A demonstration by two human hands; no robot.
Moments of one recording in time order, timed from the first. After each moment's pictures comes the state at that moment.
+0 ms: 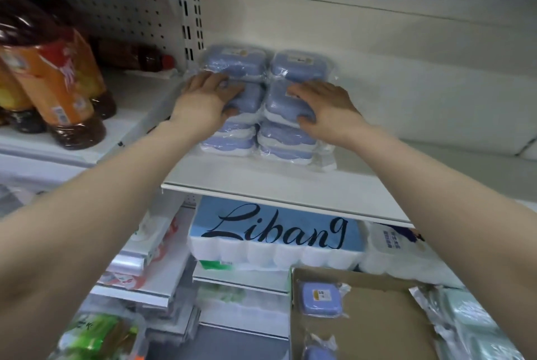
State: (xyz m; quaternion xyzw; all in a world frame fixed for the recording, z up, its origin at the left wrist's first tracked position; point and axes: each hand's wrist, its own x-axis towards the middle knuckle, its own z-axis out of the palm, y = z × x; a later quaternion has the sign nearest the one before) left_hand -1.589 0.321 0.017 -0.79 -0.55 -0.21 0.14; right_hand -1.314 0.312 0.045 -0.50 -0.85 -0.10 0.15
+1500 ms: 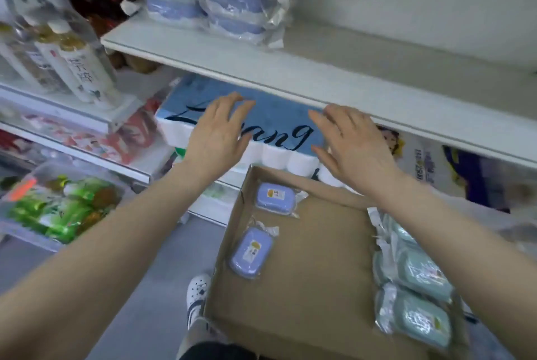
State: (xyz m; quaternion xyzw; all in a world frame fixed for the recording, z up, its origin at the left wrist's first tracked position) left_hand -1.378 0.102 -0.147 -0.76 -0.60 -0.25 0.10; right_hand -1.103 0.132 -0.117 -0.38 -0.89 -0.19 0.15
